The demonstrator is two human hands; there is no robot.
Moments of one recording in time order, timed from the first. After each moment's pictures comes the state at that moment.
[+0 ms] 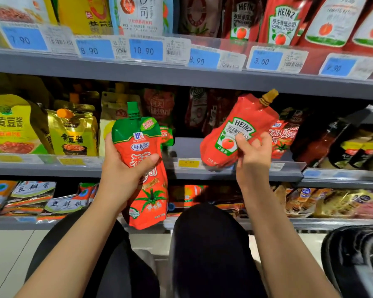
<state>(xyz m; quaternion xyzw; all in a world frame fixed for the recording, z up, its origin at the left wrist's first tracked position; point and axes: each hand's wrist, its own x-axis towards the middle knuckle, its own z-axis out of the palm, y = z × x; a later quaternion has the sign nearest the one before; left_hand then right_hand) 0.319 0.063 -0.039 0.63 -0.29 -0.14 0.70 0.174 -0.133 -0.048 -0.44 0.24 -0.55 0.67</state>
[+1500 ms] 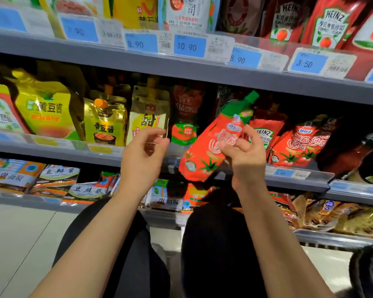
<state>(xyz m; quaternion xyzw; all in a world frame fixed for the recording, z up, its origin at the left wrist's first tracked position) 0.332 0.074 -0.040 0.70 -0.31 -0.04 0.64 0.219 -0.075 -0.039 -0.52 0.26 -0.46 0.67</state>
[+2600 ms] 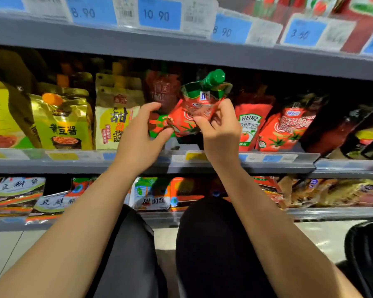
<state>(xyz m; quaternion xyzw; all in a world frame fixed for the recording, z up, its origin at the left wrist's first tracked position) 0.368 0.014 -0.045 0.76 -0.44 -0.04 0.48 0.255 -0.099 -0.042 -0.72 0.26 -0.50 0.39</state>
